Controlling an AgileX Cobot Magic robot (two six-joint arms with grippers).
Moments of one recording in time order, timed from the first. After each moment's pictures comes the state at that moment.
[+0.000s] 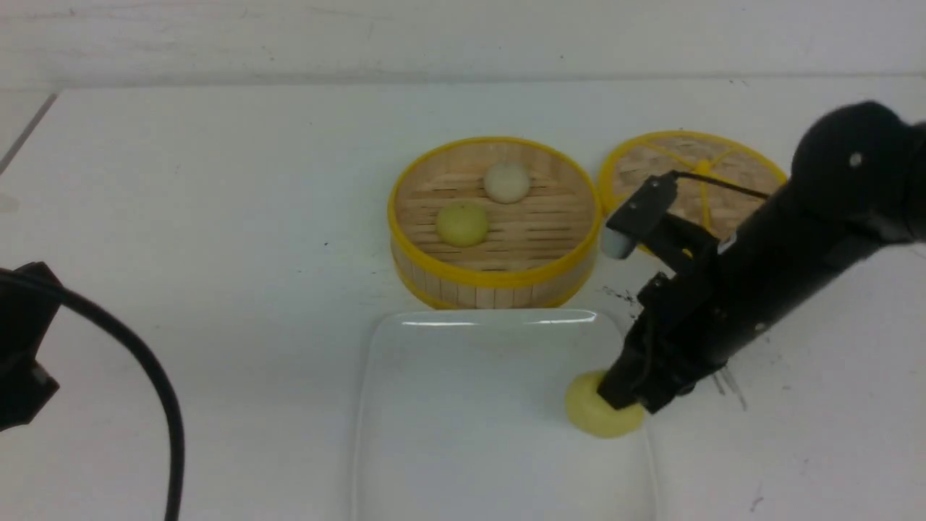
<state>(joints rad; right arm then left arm) 0.41 1.67 -1.08 0.65 0.81 -0.86 -0.13 0.42 -0.41 -0.26 0.16 -0.04</state>
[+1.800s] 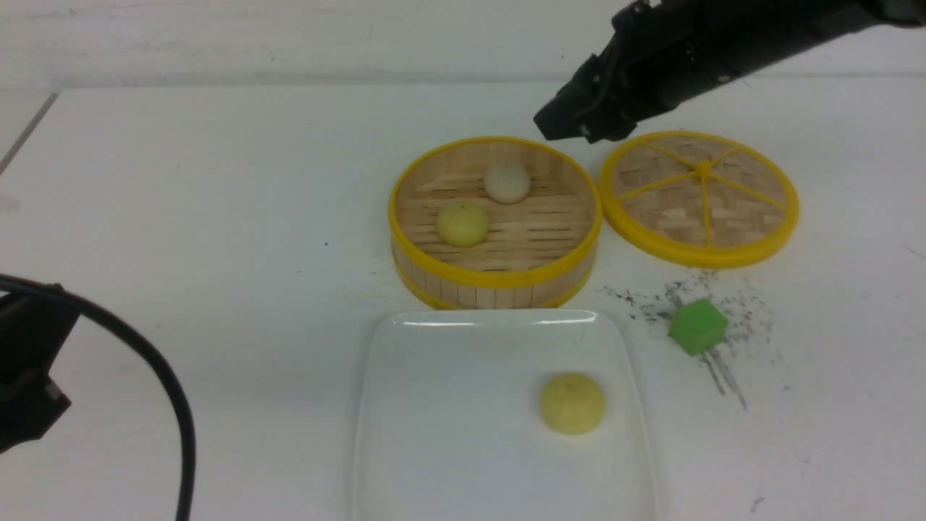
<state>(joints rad) 0.36 1.81 -1.71 0.59 0.82 -0.76 -0.13 0.42 -0.41 -0.26 0.22 -0.04</state>
